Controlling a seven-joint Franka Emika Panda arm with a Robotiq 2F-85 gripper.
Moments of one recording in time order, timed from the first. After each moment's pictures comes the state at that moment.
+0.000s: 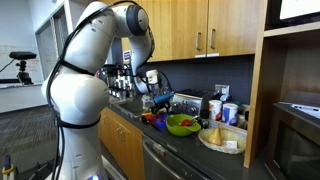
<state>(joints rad) 0.14 0.46 0.13 -2.11 -0.54 2.67 -0.46</state>
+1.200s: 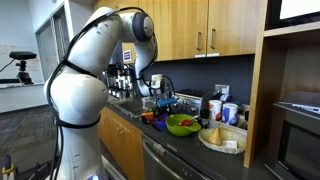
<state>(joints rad) 0.08 0.55 0.16 -2.06 -0.42 2.66 -0.56</state>
